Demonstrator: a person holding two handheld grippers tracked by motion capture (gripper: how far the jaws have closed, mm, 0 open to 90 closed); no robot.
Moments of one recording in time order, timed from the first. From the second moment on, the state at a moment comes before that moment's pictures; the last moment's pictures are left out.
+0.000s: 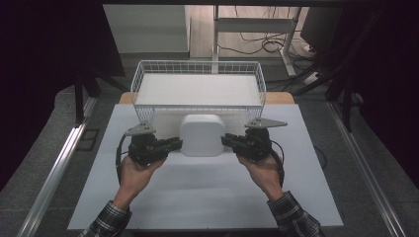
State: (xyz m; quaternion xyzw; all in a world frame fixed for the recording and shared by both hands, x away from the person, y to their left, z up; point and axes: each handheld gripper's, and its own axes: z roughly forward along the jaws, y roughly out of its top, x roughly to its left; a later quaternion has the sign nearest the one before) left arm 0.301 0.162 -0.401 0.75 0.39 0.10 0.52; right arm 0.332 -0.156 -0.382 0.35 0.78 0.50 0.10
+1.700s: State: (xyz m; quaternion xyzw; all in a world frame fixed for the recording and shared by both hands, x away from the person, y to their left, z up) left arm 0.393 0.175 -0.327 0.72 0.42 0.11 0.54; right arm 0.427 -0.130 -0.301 0.37 0.76 0.52 0.14
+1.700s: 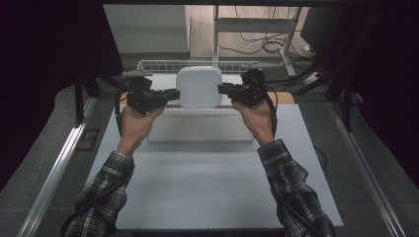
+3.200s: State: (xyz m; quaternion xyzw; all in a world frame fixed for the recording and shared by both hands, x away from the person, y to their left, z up) left arm 0.436 0.164 -0.320 0.70 0.47 0.13 0.52; right arm 0.471 -0.106 -0.301 0.42 0.74 0.50 0.16
